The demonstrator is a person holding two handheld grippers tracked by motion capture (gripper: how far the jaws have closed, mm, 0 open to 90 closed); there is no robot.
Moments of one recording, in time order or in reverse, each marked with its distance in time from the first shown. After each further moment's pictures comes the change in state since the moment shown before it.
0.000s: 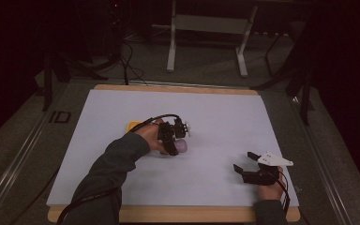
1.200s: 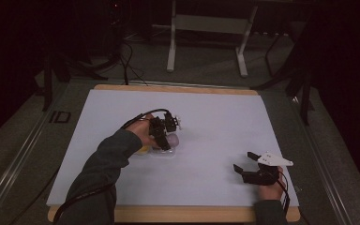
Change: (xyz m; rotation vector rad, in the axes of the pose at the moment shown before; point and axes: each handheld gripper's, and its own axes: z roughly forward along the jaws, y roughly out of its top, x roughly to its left) left arm 0.020 -0.024 -0.006 0.003 0.015 -0.086; right arm 0.000 0.000 0.000 0.001 -0.001 -0.001
